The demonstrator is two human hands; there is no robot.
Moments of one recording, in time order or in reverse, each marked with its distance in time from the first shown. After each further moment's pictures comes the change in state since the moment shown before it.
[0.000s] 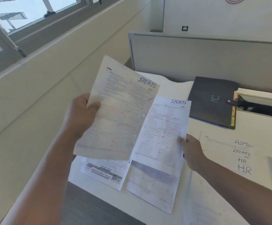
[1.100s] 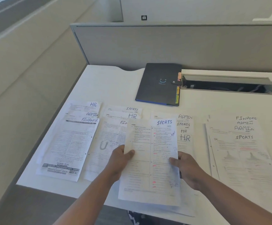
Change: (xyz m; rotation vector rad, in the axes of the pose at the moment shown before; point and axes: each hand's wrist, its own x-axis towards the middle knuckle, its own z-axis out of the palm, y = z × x) left_hand -0.201 -0.047 0.253 -0.295 -0.617 -0.614; right_hand -0.109 0.054 -0.195 -0.054 -0.173 0.211
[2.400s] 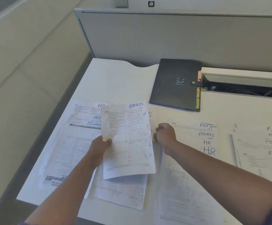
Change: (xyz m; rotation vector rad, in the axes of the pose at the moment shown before) left_hand 0.128 0.023 -0.144 0.004 0.258 -0.088; right_hand 0.166 -0.098 0.125 -0.070 0.348 -0.029
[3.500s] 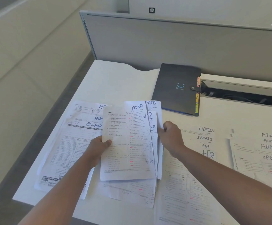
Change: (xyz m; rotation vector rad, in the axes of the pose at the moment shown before) left_hand -0.006 0.006 -0.014 -0.073 -0.121 -0.022; right_hand -0.023 -0.014 -0.018 -0.344 0.091 -0.358
